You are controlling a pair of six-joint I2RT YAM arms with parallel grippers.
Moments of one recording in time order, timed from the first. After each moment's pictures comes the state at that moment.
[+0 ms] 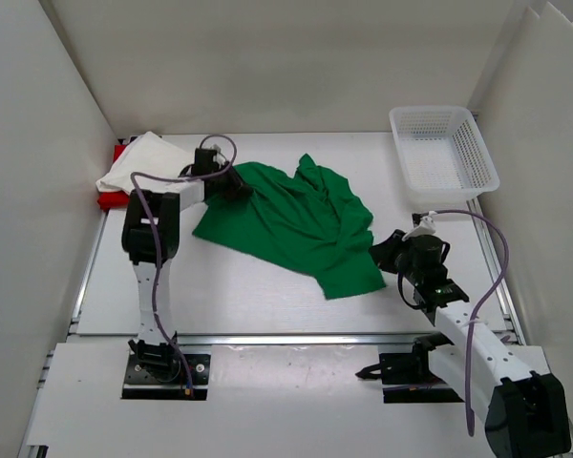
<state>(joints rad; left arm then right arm) -0.16 2.10 1.31 0.01 0.36 -0.75 0.23 0.81 0.32 0.07 -0.14 0.57</state>
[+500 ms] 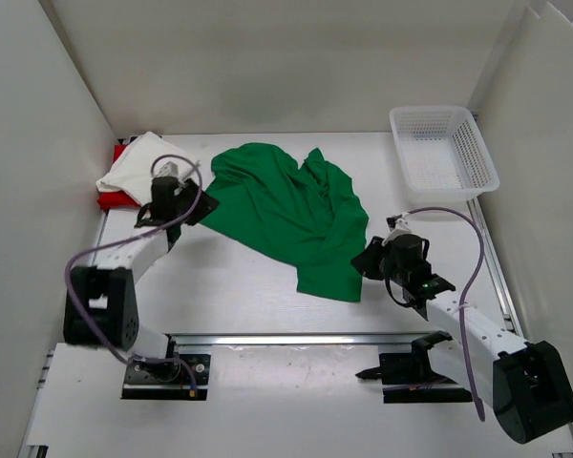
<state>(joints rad) -0.12 1.54 0.89 0.05 0.18 -0.69 0.33 0.96 0.33 0.08 -0.19 0.56</state>
